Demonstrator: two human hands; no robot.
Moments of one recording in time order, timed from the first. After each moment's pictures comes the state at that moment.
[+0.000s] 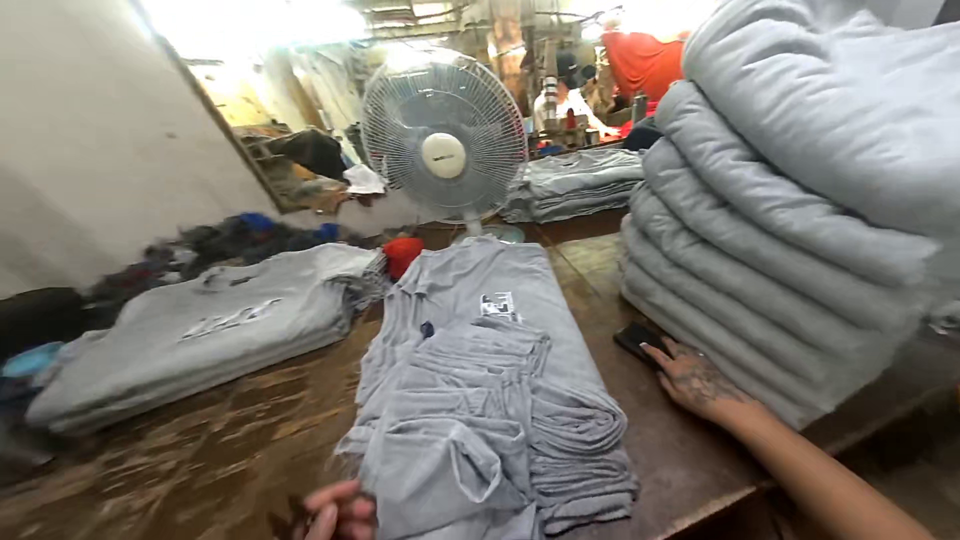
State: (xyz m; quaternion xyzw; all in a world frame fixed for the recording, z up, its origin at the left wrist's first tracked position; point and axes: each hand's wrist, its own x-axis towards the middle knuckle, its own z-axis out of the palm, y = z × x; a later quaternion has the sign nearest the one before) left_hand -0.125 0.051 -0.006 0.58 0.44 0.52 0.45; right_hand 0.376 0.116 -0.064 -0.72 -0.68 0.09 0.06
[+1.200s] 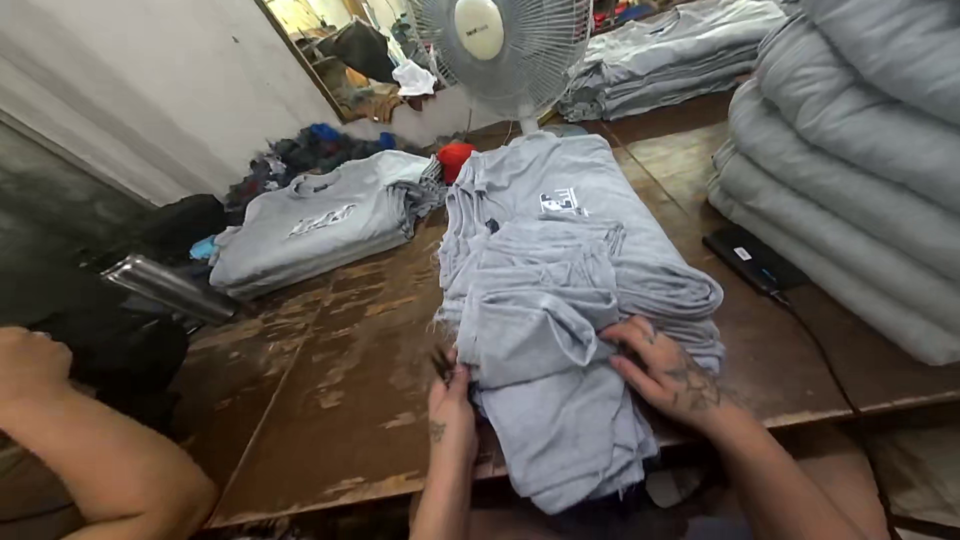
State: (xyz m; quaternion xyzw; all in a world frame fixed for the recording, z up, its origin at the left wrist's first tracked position) left_hand -0.041 0.060 -0.061 0.43 0.60 0.60 0.32; right_hand 0.227 0.070 -0.081 -0.43 -0.78 0.14 0.43
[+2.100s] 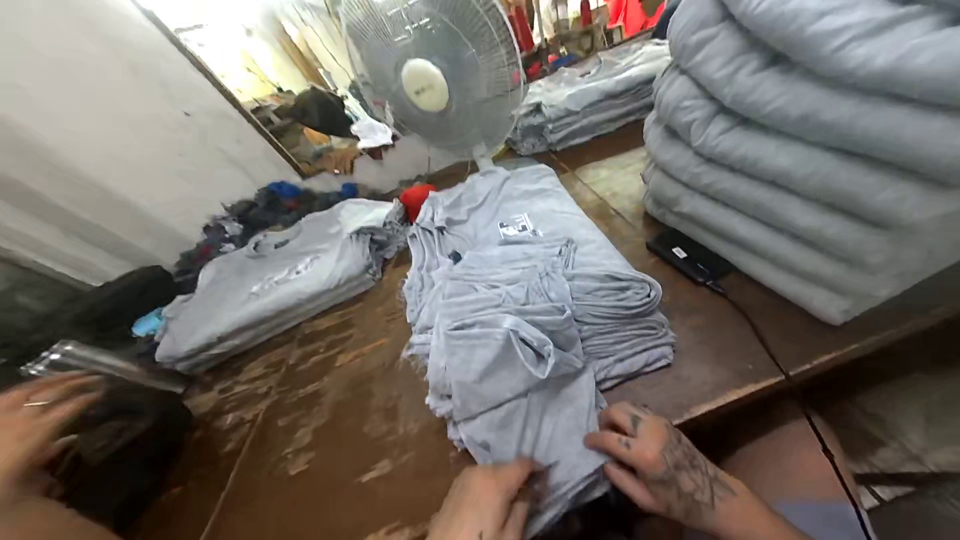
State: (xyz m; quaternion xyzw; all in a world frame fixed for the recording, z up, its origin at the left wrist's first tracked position) left_hand -0.043 0.000 -0.035 0.88 0.41 0.07 0.22; right_hand 0.215 -0.009 -0.133 -0.40 -0.81 0.00 0.44
